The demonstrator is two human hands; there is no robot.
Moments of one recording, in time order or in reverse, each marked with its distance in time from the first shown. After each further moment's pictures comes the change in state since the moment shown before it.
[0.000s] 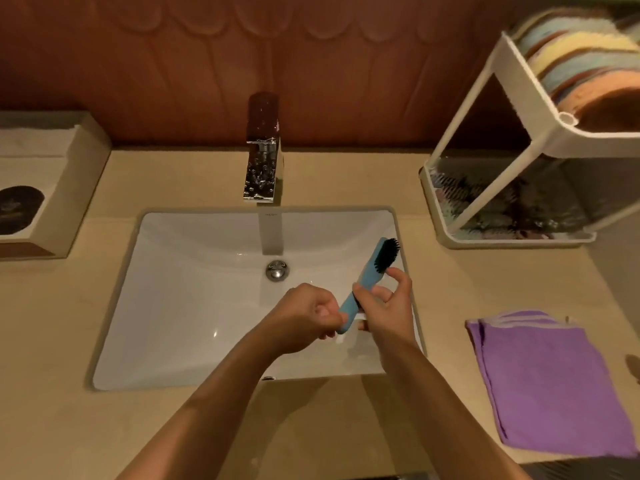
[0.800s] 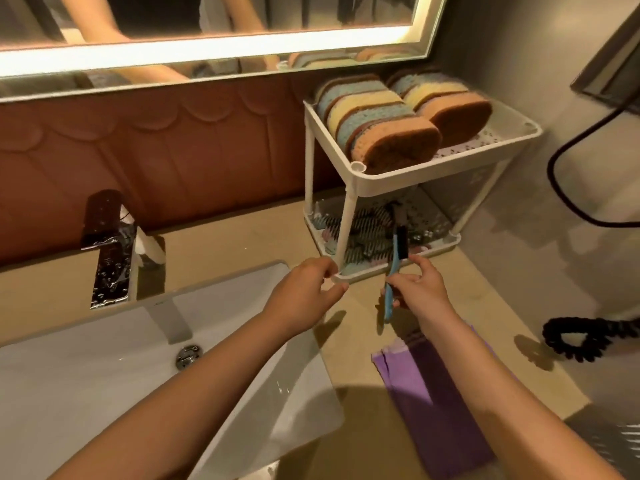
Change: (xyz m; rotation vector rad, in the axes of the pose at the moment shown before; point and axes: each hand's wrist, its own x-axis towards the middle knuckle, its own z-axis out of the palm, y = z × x) left_hand 0.102 0.141 0.069 0.522 0.124 0.452; right_hand 0.080 -0.056 -0.189 0.016 0.321 -0.002
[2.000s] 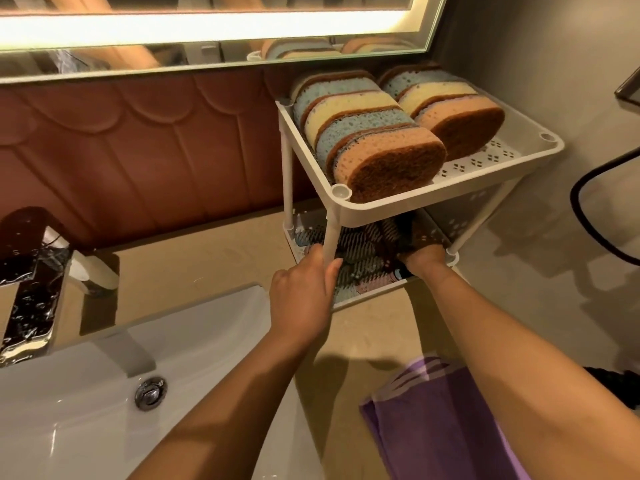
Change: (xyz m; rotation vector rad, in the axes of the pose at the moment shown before) left_hand 0.077 0.006 0.041 0.144 0.375 -0.024; right_hand 0.176 -0.012 -0.024 -0.671 0.239 0.020
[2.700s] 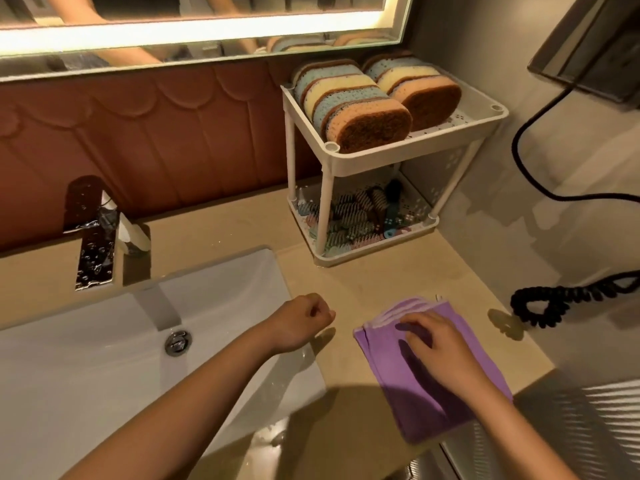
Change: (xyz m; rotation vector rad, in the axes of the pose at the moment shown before) left_hand -0.097 -0.015 -0.036 -0.300 -0.765 -0.155; right_hand -0.206 0.140 -0.026 -0.026 -0.183 -0.538
